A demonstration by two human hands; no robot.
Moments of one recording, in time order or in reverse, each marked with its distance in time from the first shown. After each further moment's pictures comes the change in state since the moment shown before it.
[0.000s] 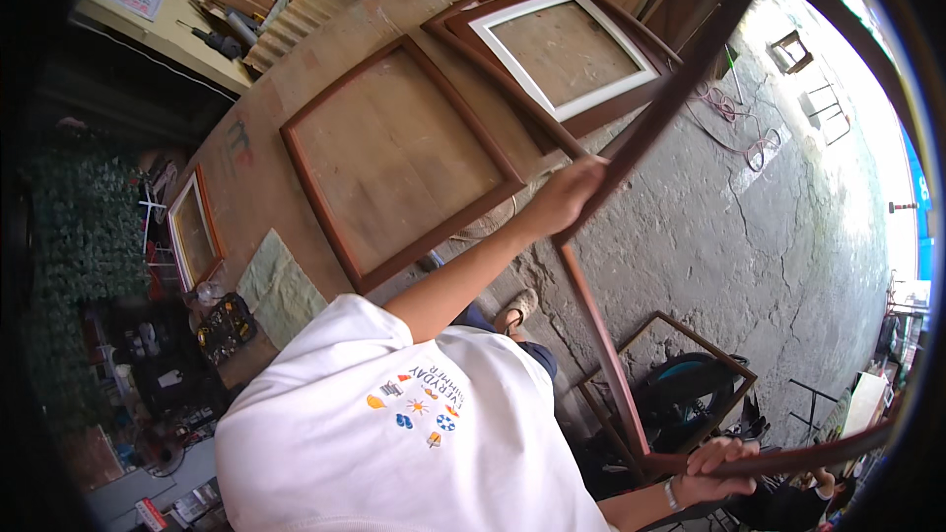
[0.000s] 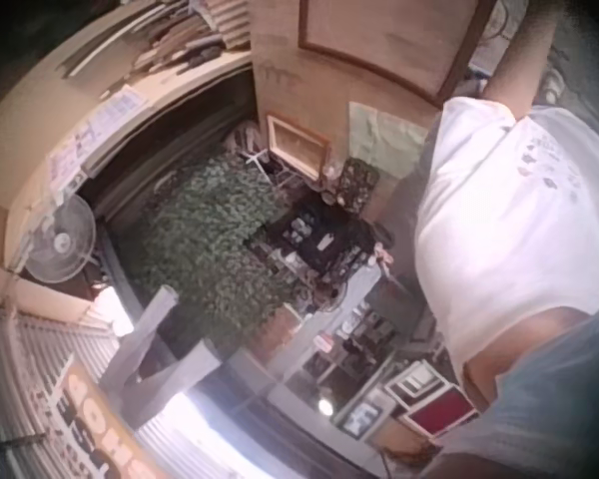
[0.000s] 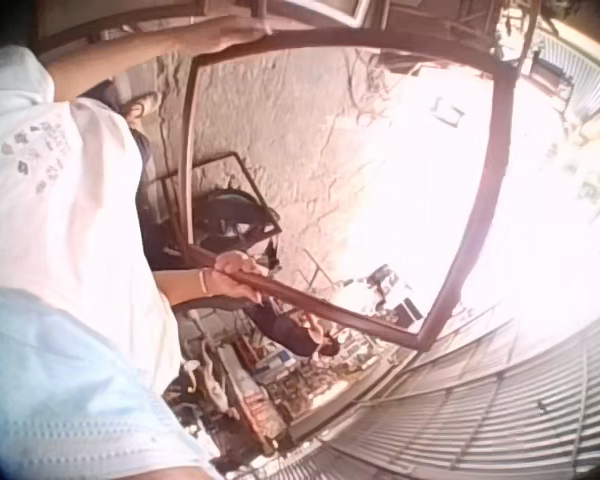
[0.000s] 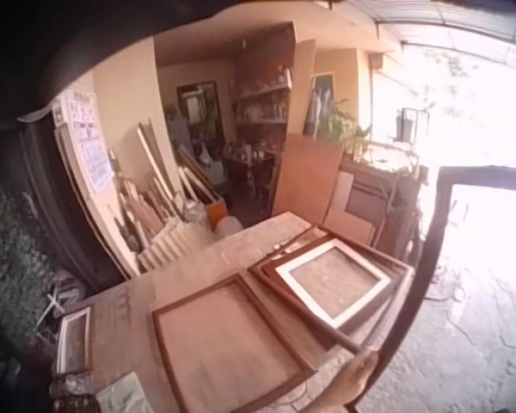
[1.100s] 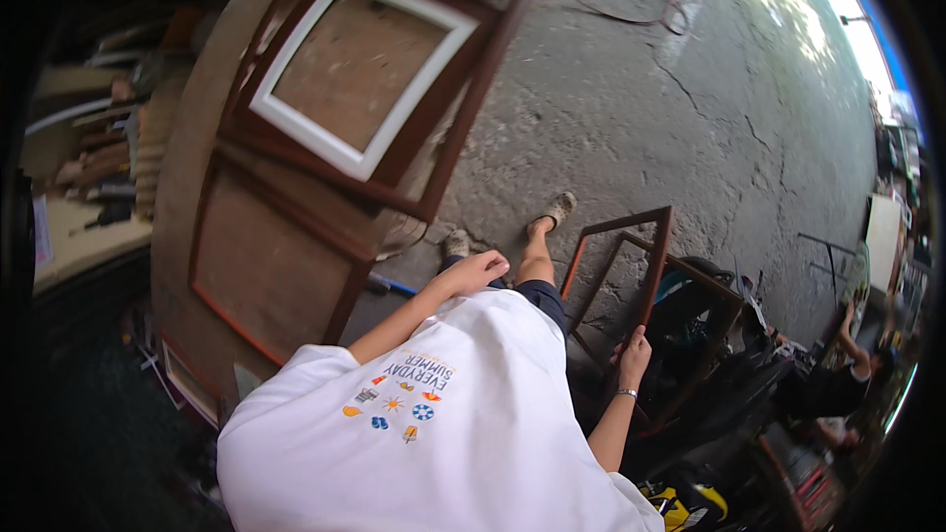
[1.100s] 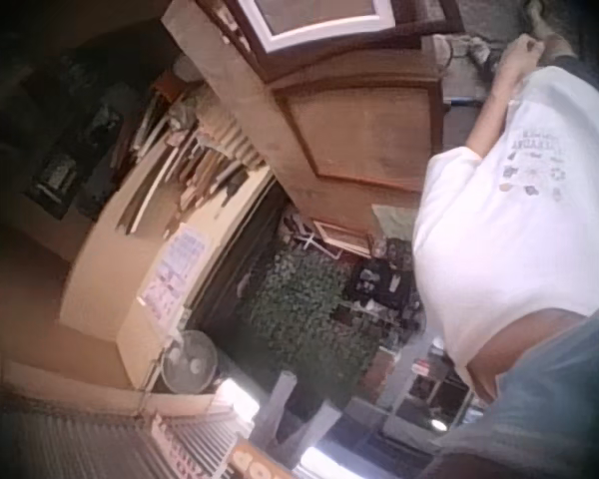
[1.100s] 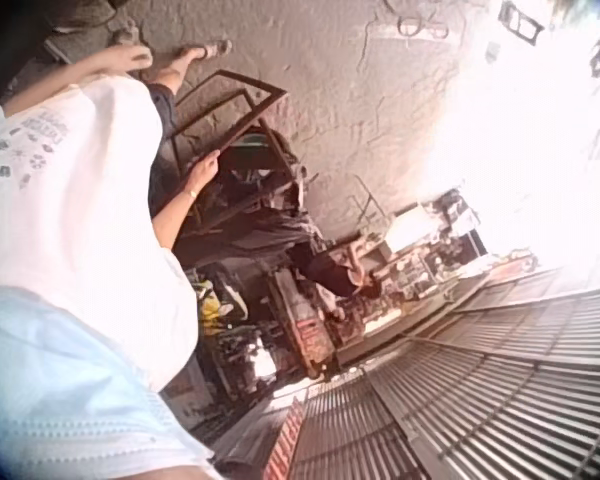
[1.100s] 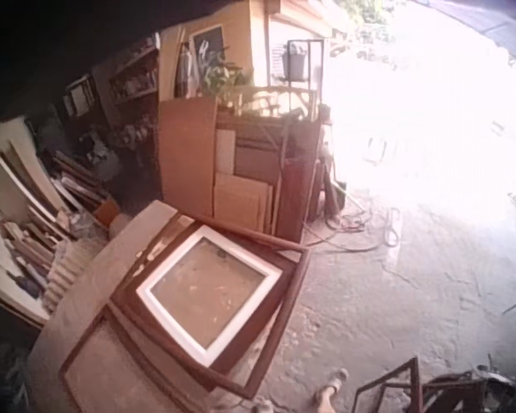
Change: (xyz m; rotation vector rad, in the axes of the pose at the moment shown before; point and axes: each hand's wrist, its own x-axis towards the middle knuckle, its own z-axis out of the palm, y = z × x) left_hand 0.056 -0.225 0.112 0.332 -0.696 -0.891; right_hand 0.047 0.213 -0.240 -1.042 0.689 1.031
